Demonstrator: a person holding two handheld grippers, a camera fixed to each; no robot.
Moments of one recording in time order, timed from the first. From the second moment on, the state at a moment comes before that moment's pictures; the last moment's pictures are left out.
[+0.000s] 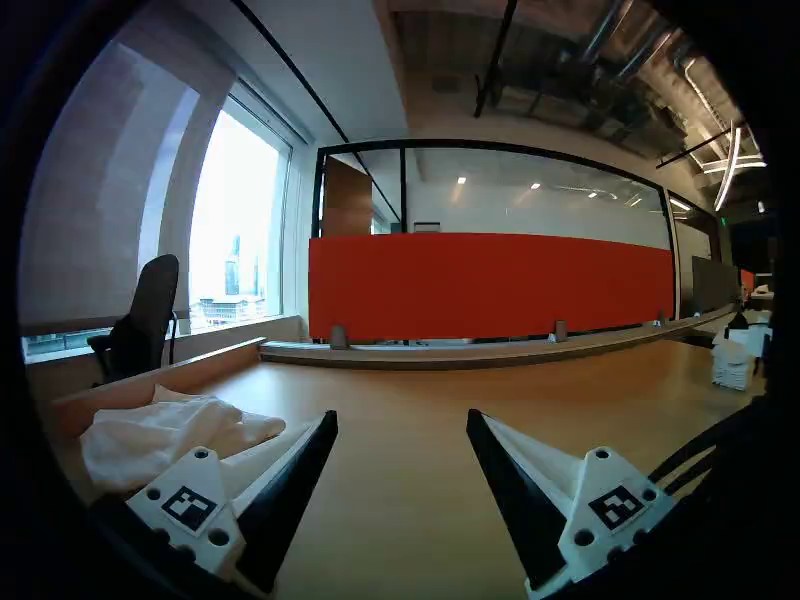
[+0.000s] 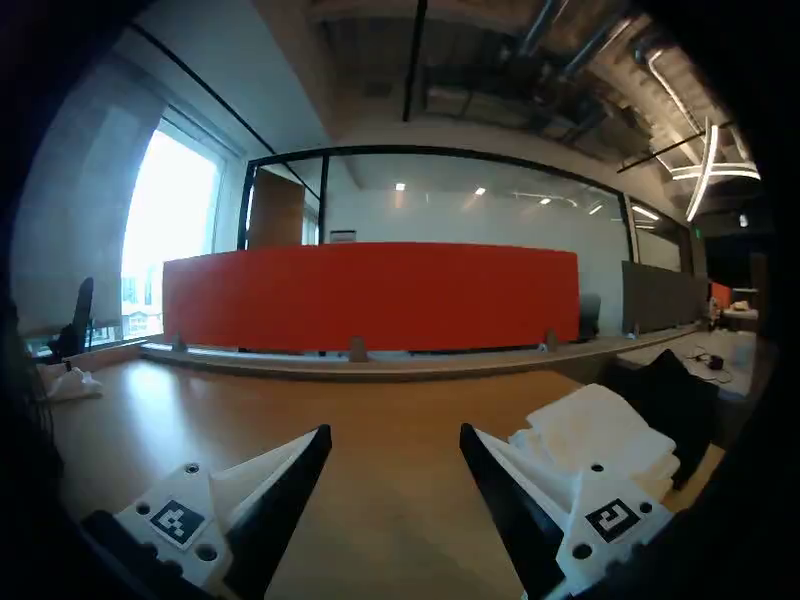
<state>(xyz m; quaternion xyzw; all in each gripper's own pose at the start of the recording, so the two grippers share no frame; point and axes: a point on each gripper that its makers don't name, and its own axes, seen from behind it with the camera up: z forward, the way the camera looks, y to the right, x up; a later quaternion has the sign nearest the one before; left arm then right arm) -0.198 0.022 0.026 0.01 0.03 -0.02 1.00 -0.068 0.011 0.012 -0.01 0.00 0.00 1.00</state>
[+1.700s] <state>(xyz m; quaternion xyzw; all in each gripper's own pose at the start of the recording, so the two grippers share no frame) -0.198 0.022 0.025 0.01 0.03 -0.02 1.00 -0.075 0.010 0.005 0.00 0.01 0.00 1.00</state>
